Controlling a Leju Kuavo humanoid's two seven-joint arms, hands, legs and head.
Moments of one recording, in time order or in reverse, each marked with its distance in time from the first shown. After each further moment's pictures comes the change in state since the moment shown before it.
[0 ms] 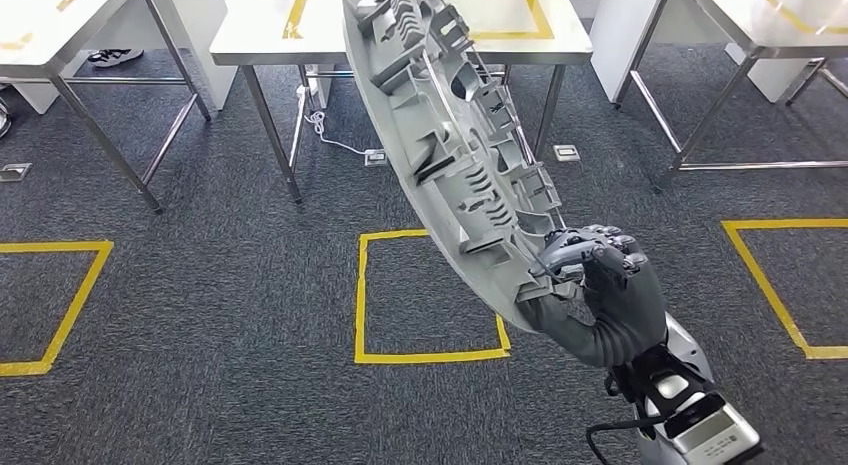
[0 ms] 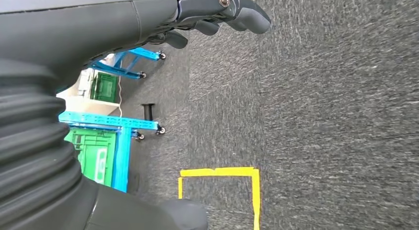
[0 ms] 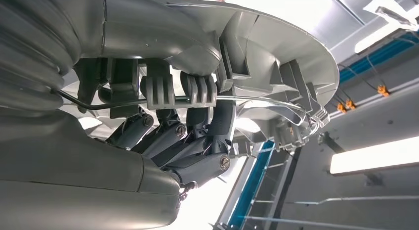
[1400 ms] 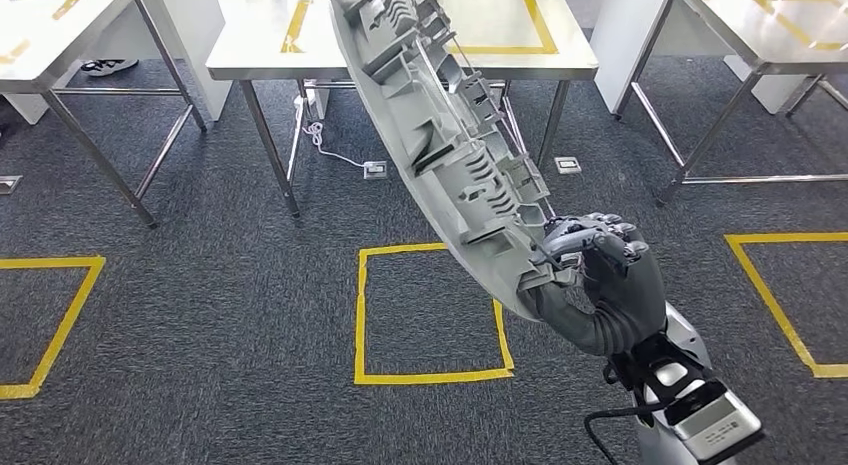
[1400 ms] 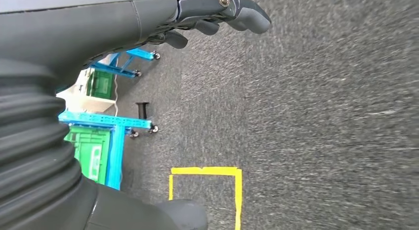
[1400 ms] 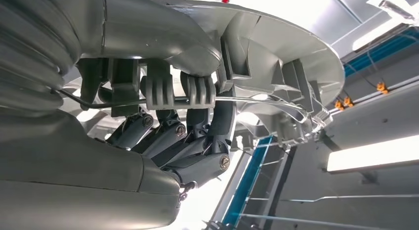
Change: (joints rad) left arm -0.003 0.002 0.008 -0.001 0.017 0.004 0.004; right arm -0.043 -0.014 0.003 0.018 -0.017 -0.007 0.000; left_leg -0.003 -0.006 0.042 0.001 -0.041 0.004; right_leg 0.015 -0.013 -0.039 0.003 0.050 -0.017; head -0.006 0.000
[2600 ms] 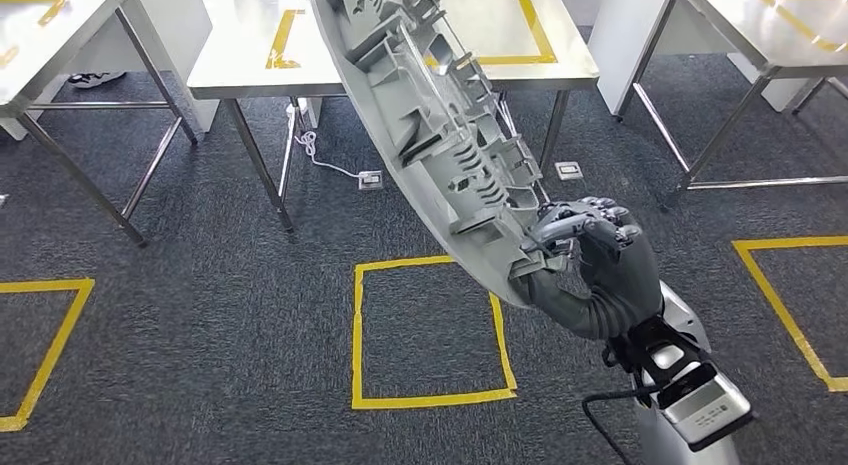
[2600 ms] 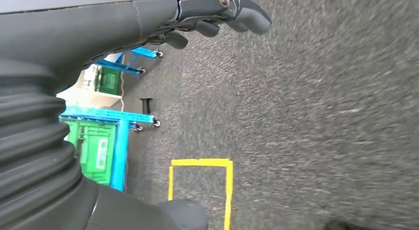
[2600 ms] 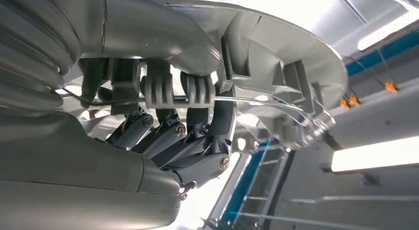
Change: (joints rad) left arm -0.008 -0.008 0.016 -0.001 0.013 -0.004 0.022; right arm -0.061 0.006 0.002 0.024 0.021 0.033 0.002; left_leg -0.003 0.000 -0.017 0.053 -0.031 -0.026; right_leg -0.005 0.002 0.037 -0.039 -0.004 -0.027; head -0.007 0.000
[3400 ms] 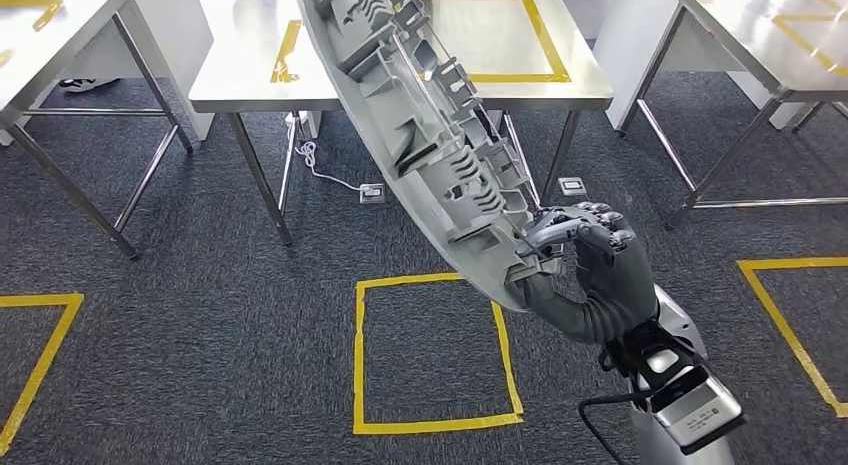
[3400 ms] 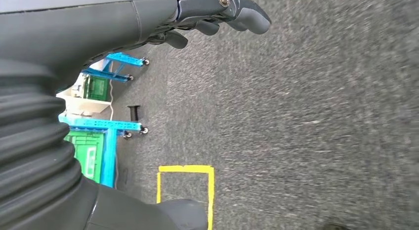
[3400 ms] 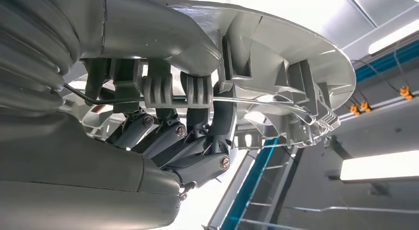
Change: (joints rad) left arm 0.003 0.003 0.001 0.001 -0.008 -0.009 -0.022; right arm 0.017 0.004 0.002 0.000 0.016 -0.002 -0.002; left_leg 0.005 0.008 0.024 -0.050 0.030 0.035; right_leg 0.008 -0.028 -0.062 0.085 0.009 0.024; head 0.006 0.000
